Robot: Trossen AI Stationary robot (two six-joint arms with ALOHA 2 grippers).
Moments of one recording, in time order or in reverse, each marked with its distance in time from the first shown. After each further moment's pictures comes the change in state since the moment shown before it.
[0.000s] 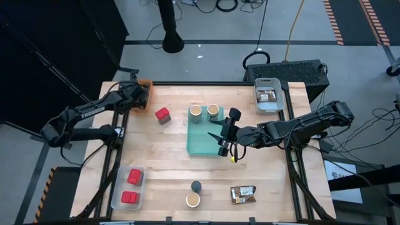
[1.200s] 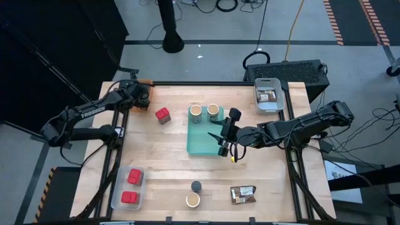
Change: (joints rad) left arm -0.013 0.002 0.009 0.103 0.050 0.252; right arm 0.000 0.000 0.000 0.000 0.000 0.004
